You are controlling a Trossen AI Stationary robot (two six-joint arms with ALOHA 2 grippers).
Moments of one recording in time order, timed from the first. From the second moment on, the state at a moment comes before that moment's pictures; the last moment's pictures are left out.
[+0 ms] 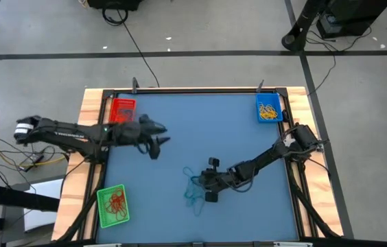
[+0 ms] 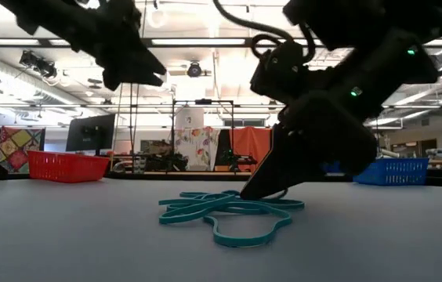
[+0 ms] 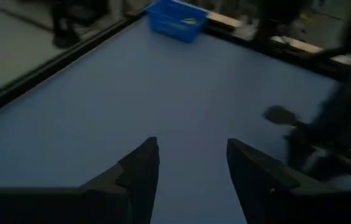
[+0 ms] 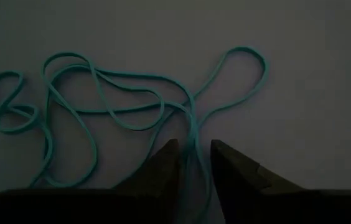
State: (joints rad) left arm 0.03 0.98 0.58 -0.04 -0.26 -0.32; right arm 0.38 1.96 0.94 0.17 0.41 0.33
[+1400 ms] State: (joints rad) left arm -0.23 1.72 0.59 0.82 -0.18 -0.17; right arm 0.57 1.94 0.95 0.39 1.08 0.14
